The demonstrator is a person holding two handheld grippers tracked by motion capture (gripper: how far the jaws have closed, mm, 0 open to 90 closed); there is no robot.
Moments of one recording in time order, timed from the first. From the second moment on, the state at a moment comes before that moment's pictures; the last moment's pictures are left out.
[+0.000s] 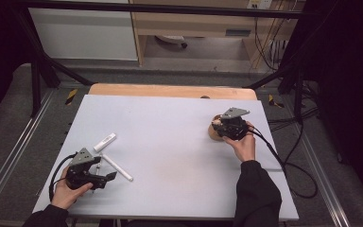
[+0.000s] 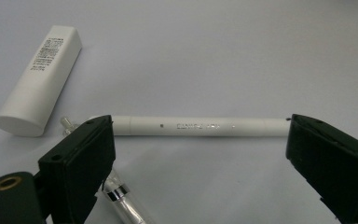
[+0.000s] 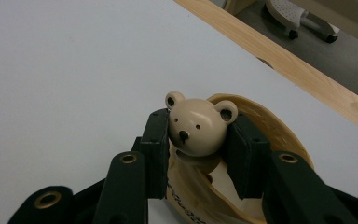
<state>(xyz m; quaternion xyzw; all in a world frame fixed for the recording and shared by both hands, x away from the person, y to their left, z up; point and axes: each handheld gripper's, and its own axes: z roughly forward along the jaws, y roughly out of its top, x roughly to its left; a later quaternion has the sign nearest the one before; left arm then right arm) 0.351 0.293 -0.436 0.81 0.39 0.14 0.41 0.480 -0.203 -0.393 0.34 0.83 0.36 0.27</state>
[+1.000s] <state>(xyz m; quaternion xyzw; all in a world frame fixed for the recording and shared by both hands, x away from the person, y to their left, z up) 0.350 0.293 -0.436 0.81 0.39 0.14 0.41 0.451 -0.134 -0.371 0.31 0.83 0.40 0.24</state>
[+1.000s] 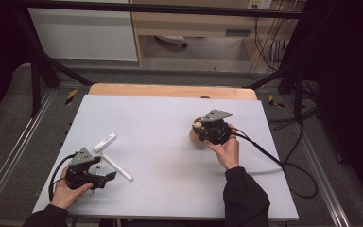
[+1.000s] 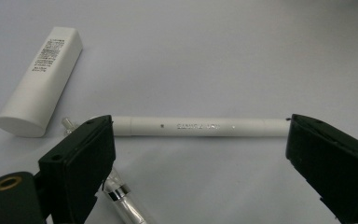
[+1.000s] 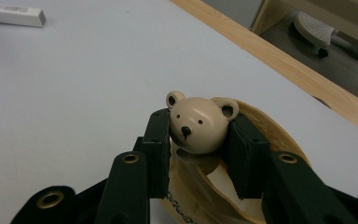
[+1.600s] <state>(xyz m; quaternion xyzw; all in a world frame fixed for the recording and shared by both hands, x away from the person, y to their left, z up) 0.351 0.293 -0.436 0.81 0.38 0.14 0.41 0.444 -0.063 -0.378 0.30 0.83 0.41 0.22</state>
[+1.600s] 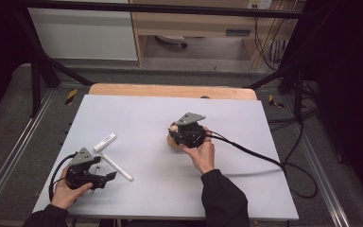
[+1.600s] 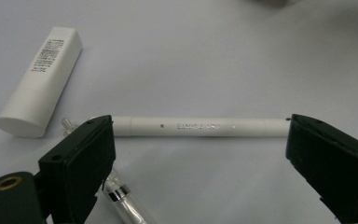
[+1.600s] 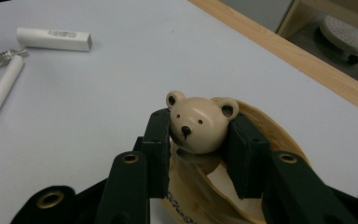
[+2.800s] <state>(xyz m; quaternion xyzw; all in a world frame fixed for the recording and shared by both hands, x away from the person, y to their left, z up) 0.350 0.294 -0.435 0.81 0.38 0.14 0.41 0.428 -0.034 -0.384 0.30 0.83 0.43 0.20</state>
